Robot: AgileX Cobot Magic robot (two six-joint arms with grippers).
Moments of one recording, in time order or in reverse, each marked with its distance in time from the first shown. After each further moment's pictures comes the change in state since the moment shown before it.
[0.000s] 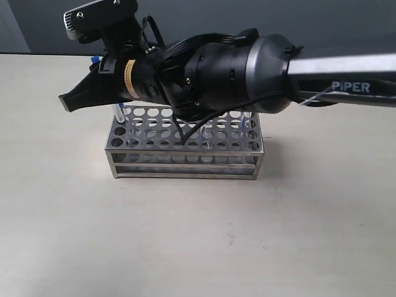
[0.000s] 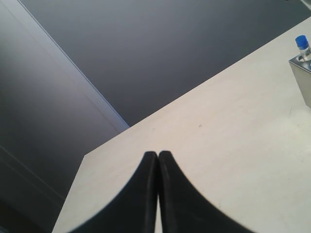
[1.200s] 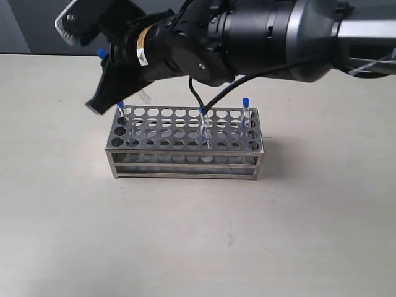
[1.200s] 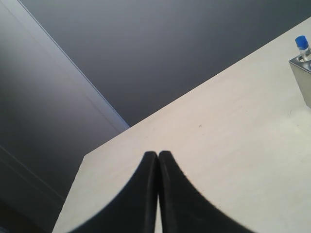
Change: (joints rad) left arm 0.000 0.000 0.000 0.000 0.000 0.000; right arm -0.033 -0.095 -0.035 1.210 0.138 -1.624
